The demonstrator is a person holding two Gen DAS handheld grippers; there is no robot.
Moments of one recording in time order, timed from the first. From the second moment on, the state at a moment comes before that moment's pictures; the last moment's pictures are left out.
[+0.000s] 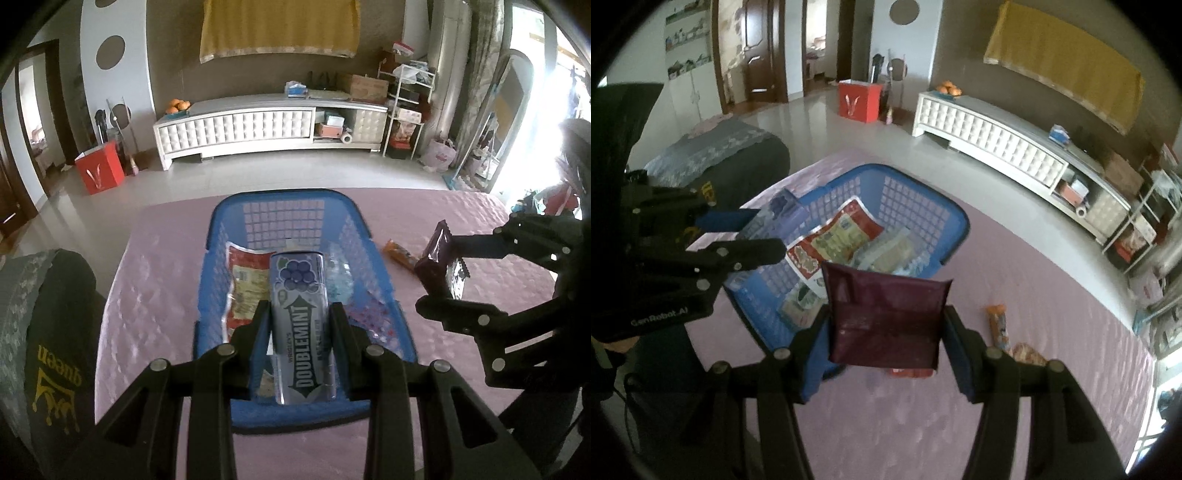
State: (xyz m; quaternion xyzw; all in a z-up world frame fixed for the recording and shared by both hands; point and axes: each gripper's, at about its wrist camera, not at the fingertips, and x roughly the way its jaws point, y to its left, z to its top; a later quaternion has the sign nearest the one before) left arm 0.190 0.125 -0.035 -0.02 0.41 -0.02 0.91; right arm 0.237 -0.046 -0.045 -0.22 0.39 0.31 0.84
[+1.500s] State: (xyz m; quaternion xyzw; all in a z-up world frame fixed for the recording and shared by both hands) left arm 0.250 0.152 -0.033 0.04 0.43 -0.02 0.90; right arm 0.303 -0.023 -0.057 -0.27 0.42 0.28 0.82
